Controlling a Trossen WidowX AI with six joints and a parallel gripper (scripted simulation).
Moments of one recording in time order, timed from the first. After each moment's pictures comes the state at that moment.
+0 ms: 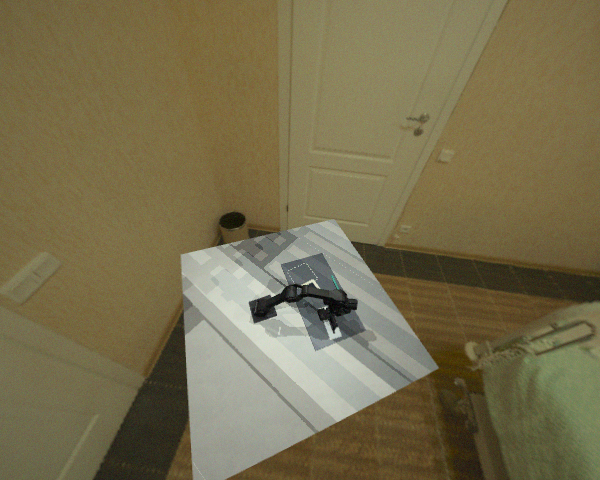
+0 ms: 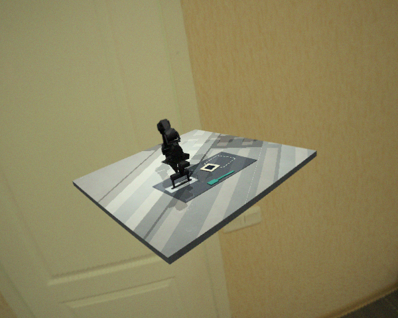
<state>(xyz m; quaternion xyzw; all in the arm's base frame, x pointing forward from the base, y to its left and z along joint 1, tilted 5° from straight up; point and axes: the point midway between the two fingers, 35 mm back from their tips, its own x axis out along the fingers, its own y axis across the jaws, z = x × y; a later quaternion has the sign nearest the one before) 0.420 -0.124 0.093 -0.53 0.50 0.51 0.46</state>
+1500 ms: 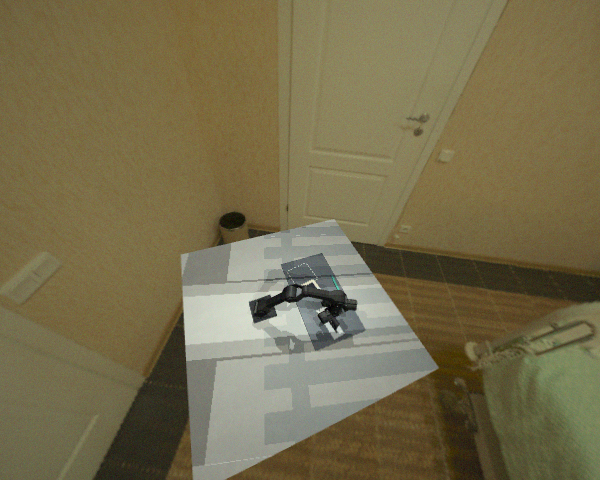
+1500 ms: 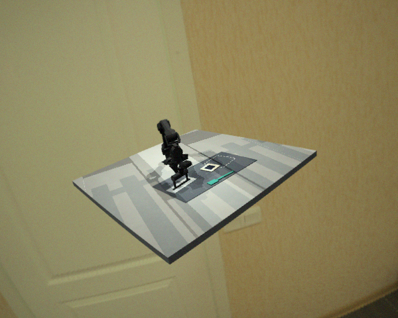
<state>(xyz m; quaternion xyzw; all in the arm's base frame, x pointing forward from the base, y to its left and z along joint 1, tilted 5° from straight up) 0.419 -0.124 0.086 -0.58 0.43 0.57 0.39</state>
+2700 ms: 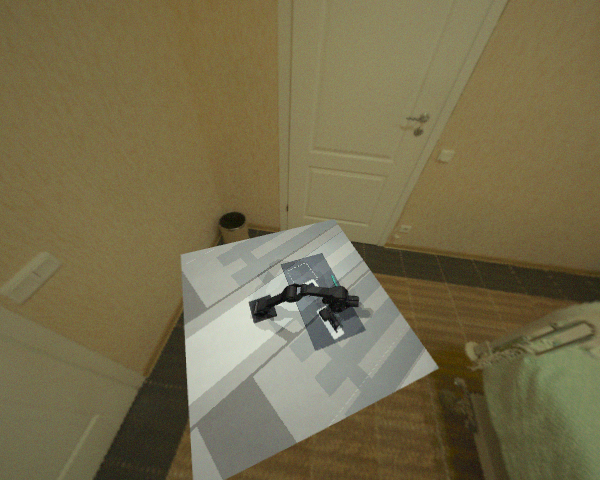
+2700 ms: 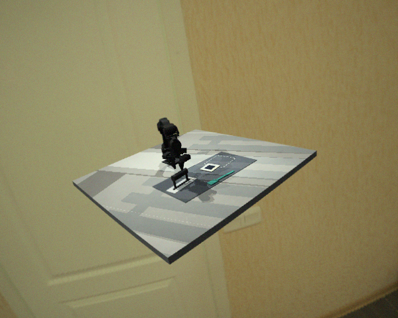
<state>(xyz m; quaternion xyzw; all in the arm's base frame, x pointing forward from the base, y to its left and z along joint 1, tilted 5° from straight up) 0.421 -0.123 0.125 -0.59 0.43 0.57 0.39</state>
